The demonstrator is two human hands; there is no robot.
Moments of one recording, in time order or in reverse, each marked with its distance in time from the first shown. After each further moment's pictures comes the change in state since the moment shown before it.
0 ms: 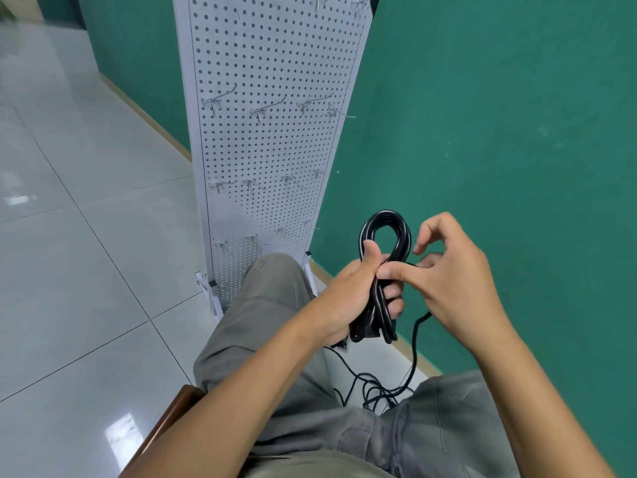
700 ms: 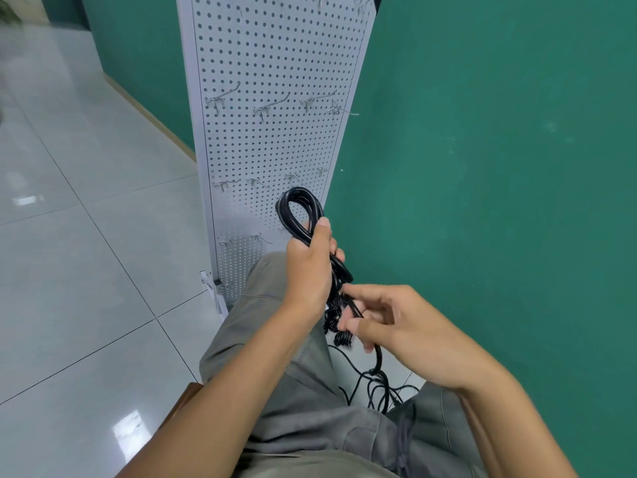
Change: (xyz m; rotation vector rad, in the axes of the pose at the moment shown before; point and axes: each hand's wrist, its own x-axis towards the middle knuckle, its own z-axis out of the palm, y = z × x) left_hand 0.015 0.014 -0.036 0.074 0.790 0.315; right_hand -0.038 -0.007 0.026 0.229 -0.673 0.131
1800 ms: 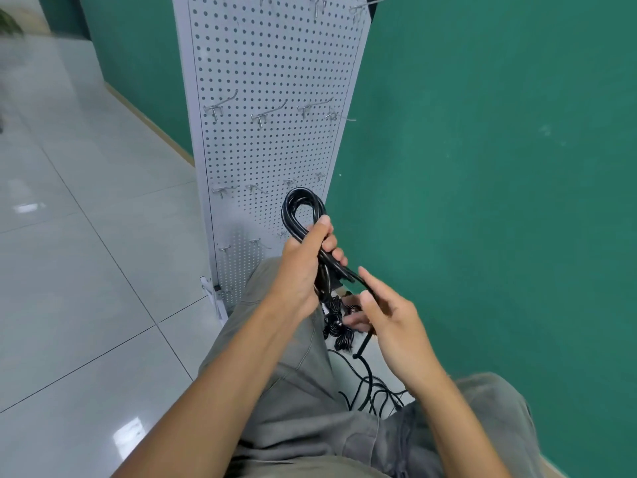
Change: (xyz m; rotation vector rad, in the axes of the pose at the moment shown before) left_hand 0.003 0.017 -0.007 -0.293 -0.254 -0.213; right_hand 0.030 0.051 0.024 0.309 0.433 -0.013
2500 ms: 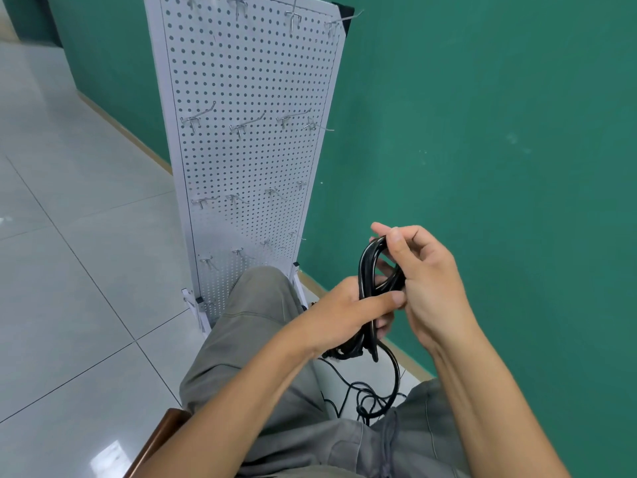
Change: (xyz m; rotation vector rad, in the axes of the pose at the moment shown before) left_hand -0.030 -0.030 0.024 0.658 -0.662 -0.042; right_hand 0.013 -0.082 -0.030 0.241 0.241 -0.088
